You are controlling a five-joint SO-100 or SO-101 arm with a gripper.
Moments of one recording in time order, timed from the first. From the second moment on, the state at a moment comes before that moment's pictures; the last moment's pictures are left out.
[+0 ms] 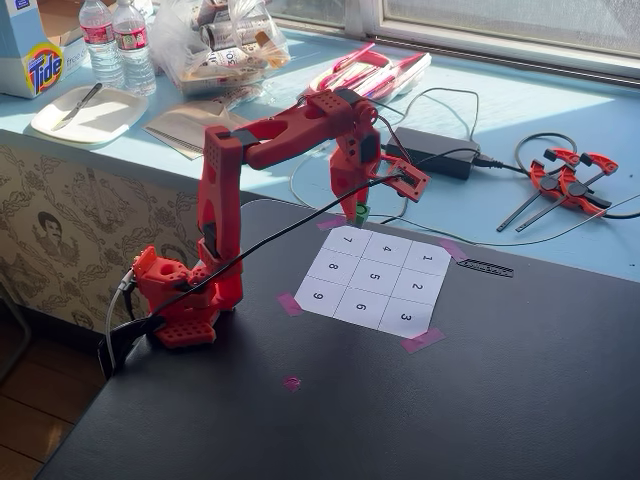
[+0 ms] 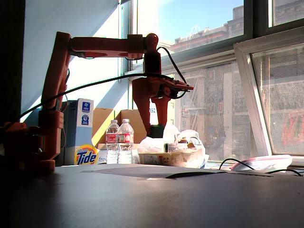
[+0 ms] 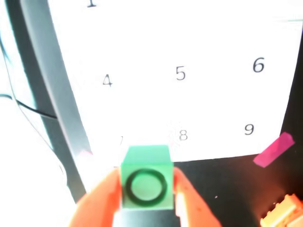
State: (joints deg) arm -50.9 84.0 71.5 83.7 -25.8
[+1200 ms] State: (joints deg) arm -59.9 78.0 87.1 61.0 -32.8
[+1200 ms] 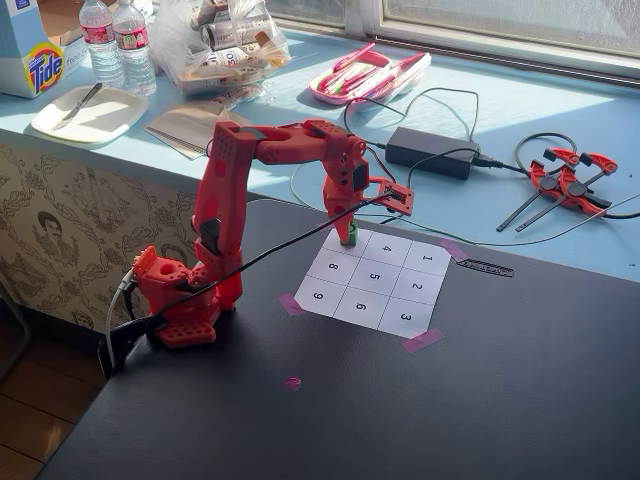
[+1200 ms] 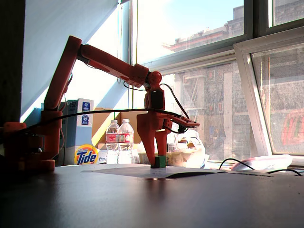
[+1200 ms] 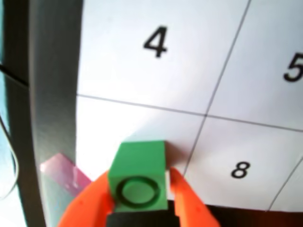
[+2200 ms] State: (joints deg) arm -16.9 128.8 97.2 67.5 -23.2
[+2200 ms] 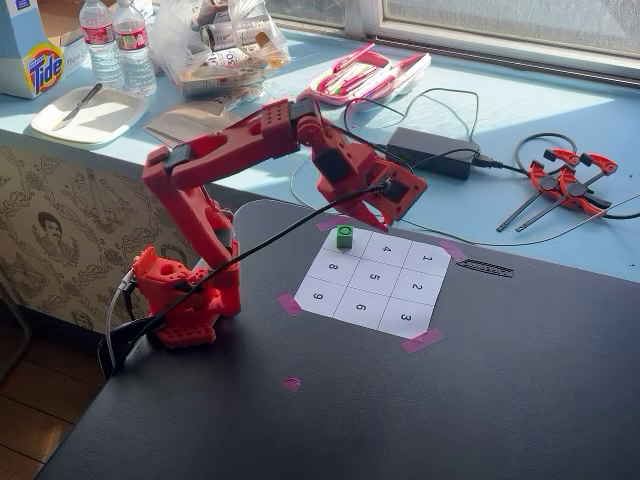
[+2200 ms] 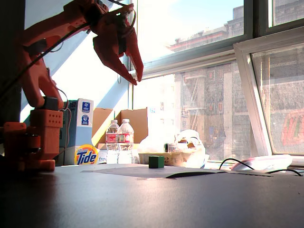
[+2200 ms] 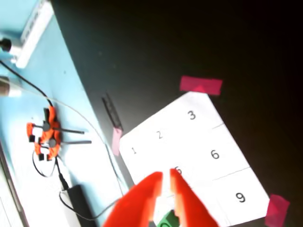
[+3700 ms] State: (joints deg) arm 2.7 184.9 175.3 23.0 -8.5
